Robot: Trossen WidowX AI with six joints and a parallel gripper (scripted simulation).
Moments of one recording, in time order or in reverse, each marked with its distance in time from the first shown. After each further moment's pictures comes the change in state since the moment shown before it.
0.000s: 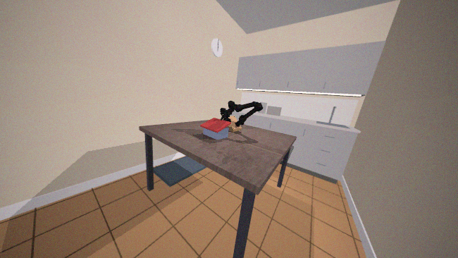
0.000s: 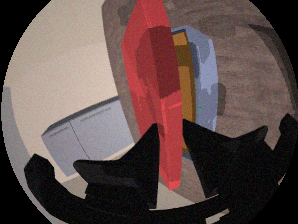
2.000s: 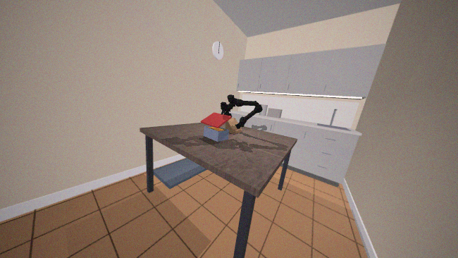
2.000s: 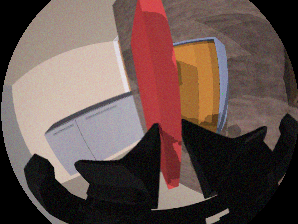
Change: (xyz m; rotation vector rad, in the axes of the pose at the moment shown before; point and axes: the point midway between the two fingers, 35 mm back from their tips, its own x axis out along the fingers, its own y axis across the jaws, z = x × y) arm -0.042 0.067 -0.001 -0.002 -0.002 0.001
